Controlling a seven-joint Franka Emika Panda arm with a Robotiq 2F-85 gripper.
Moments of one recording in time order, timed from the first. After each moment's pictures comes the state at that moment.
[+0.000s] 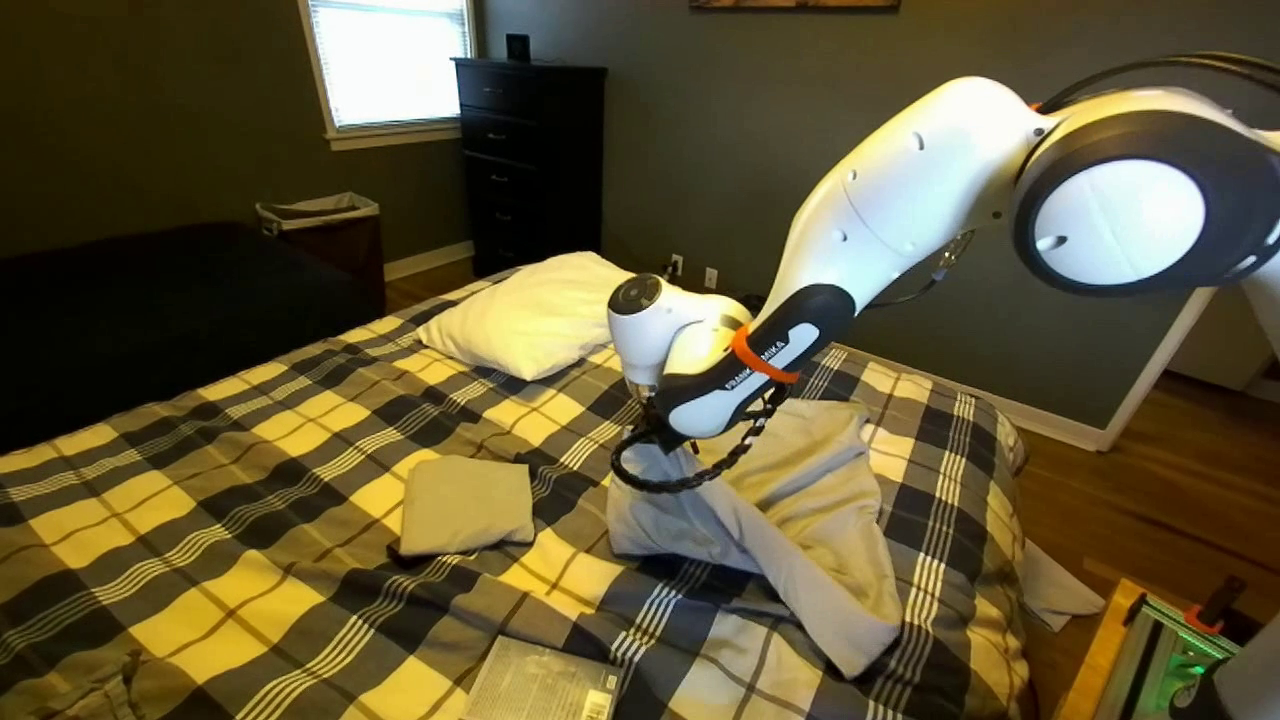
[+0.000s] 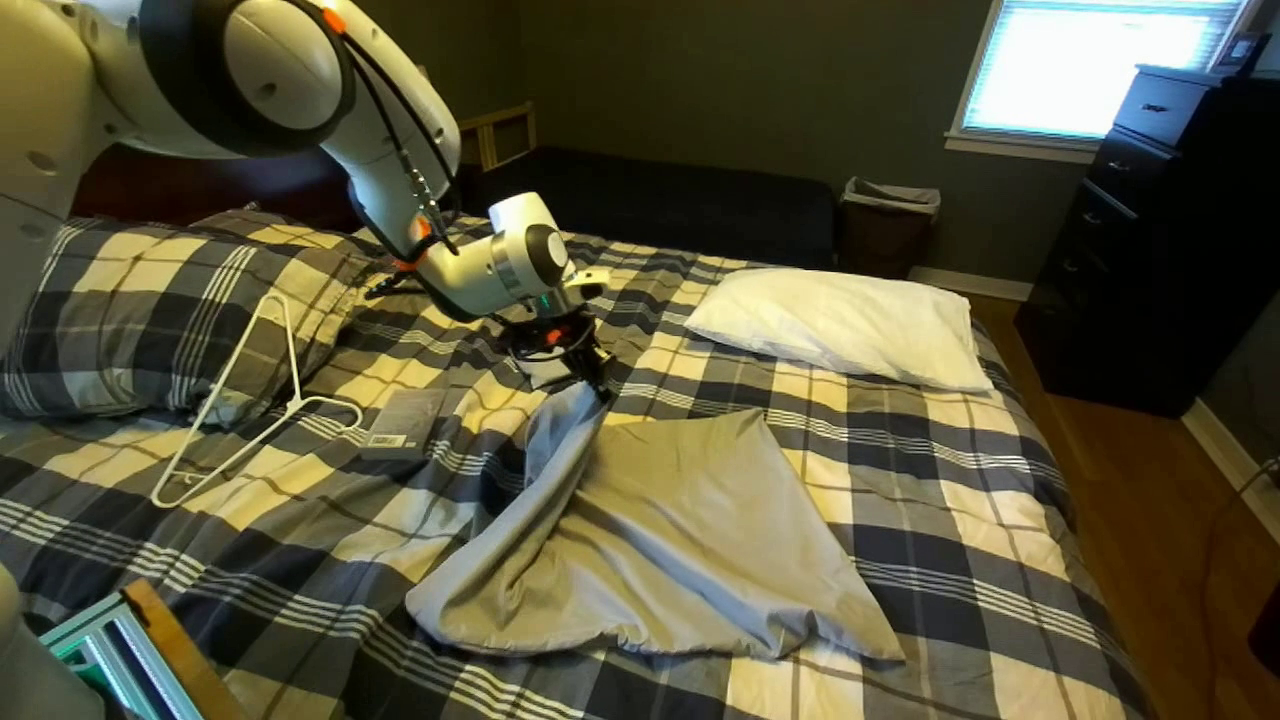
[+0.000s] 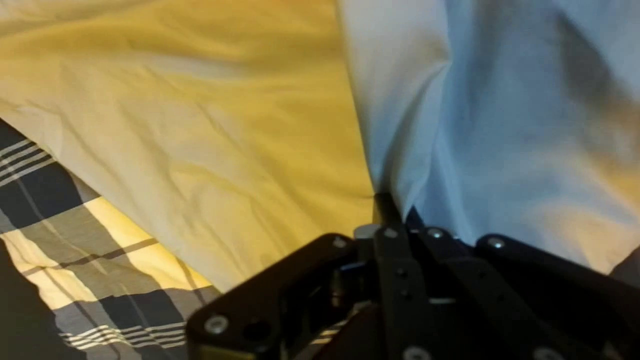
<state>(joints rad) 0.30 0.73 -0.14 -1.73 -0.53 2.44 0.72</state>
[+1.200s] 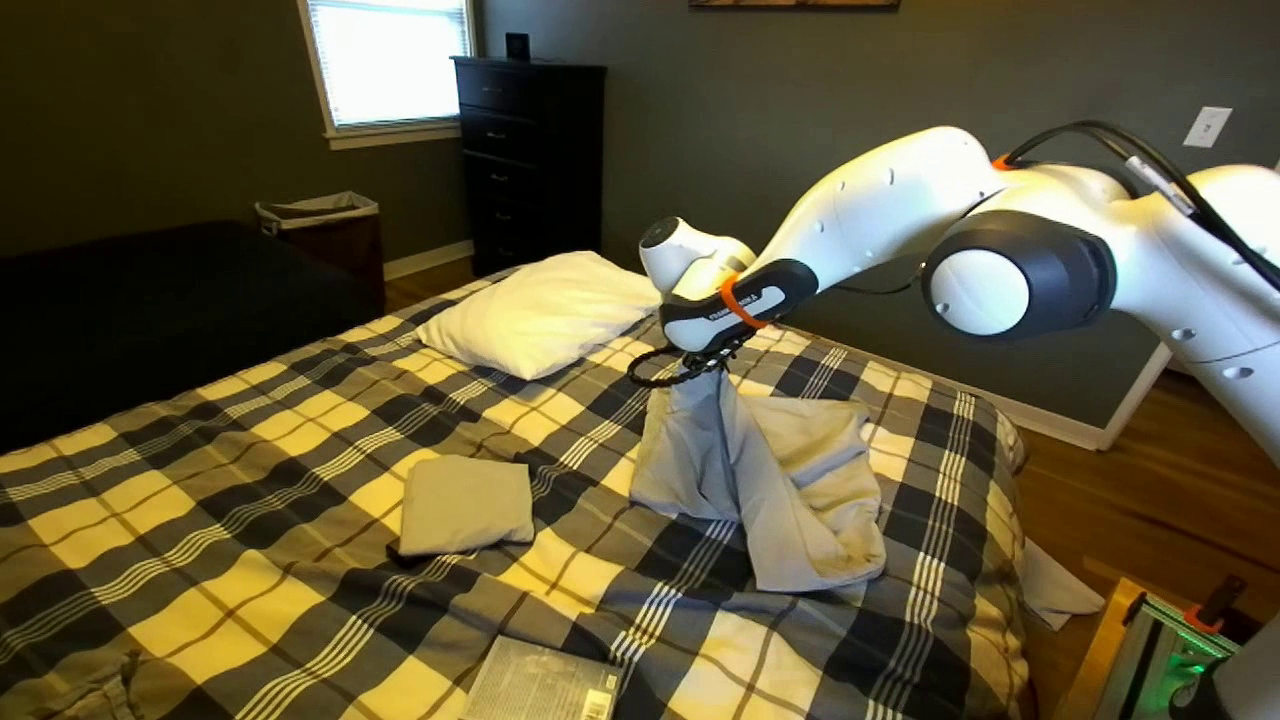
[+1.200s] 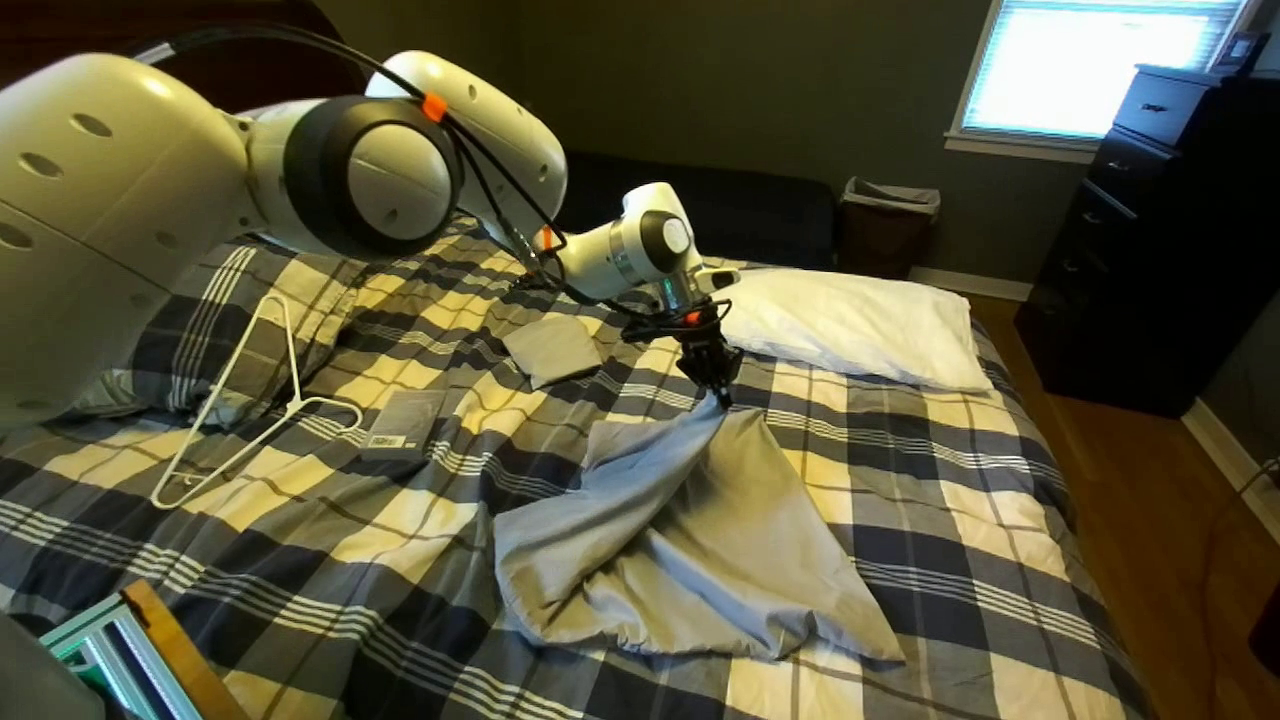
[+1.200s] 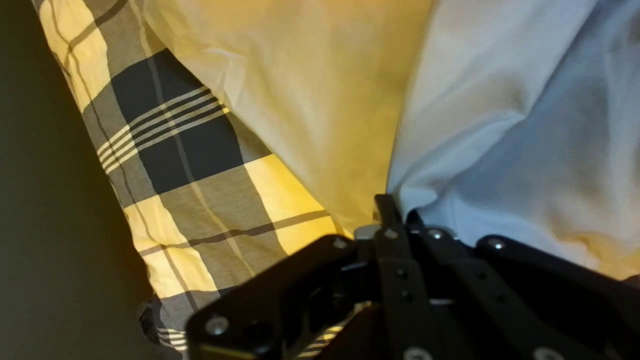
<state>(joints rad) 0.11 0.98 -0.22 -1.21 -0.45 2.10 0.34</state>
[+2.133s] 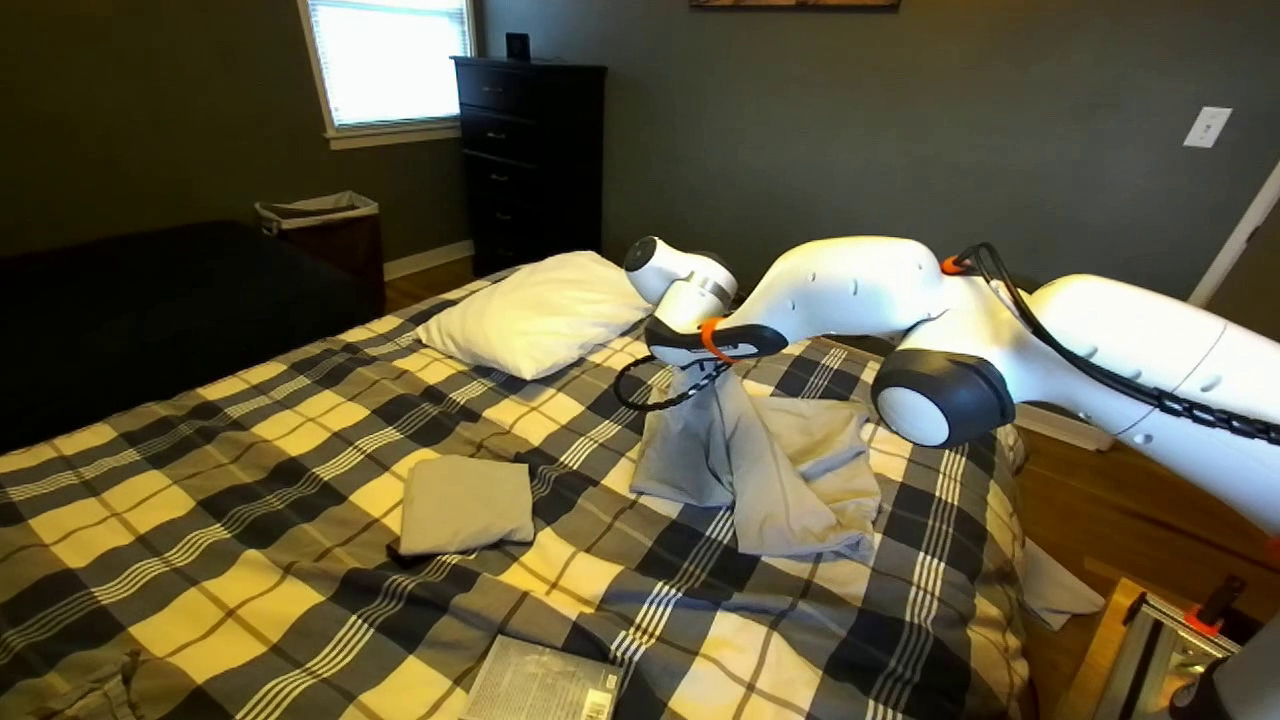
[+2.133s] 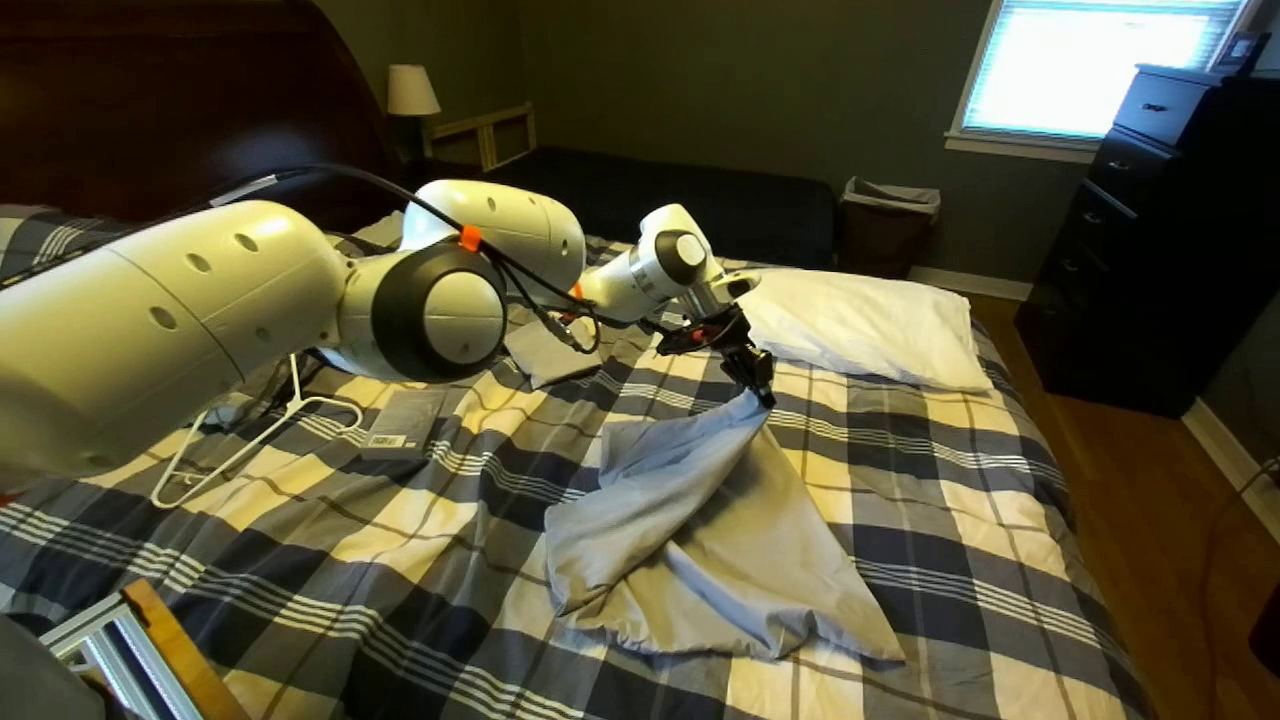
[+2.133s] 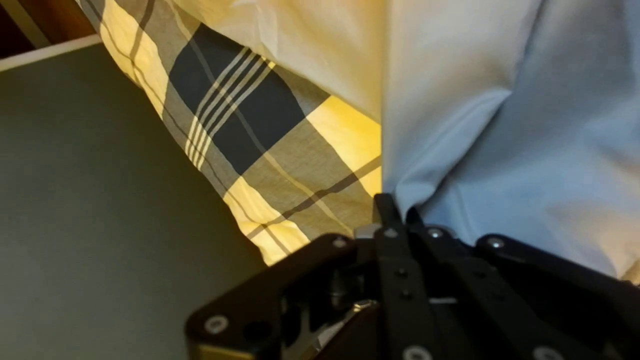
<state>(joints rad) 0.09 1.36 -0.35 -0.63 -0.44 1.93 0.62</state>
